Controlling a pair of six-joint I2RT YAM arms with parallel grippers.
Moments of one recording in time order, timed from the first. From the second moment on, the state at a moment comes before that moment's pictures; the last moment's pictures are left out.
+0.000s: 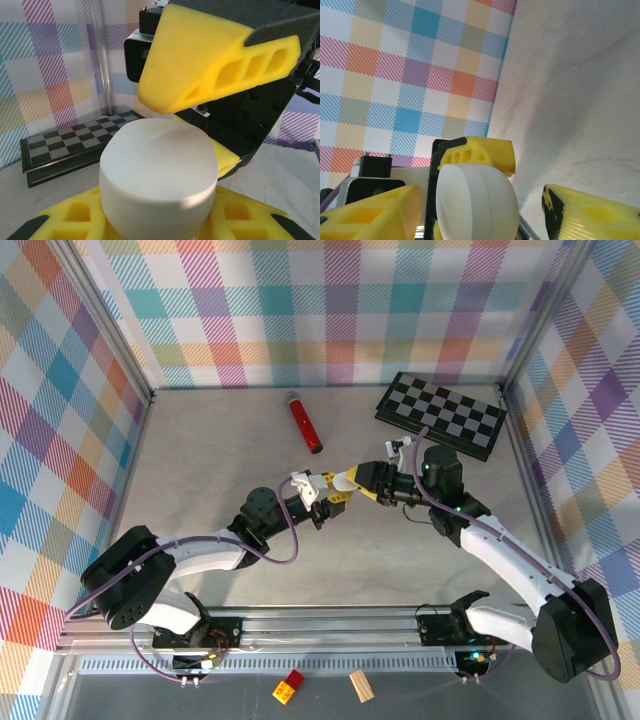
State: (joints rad) left arm -0.80 1.42 0.54 0.97 0.30 0.03; right arm 0.46 1.11 0.70 0.15 -0.75 1.05
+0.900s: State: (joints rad) left arm -0.80 1.33 0.57 0.76 0.28 0.11; right arm 0.45 1.15 0.68 0.22 -0.75 1.10
